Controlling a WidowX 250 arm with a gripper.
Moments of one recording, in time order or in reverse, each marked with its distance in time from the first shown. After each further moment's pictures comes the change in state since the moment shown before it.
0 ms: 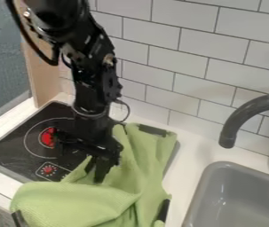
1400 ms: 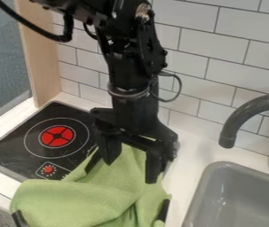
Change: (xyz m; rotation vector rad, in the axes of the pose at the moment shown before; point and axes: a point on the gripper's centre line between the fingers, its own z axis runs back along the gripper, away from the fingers) arm -0.025 -0.070 0.072 -0.206 -0.100 -0.156
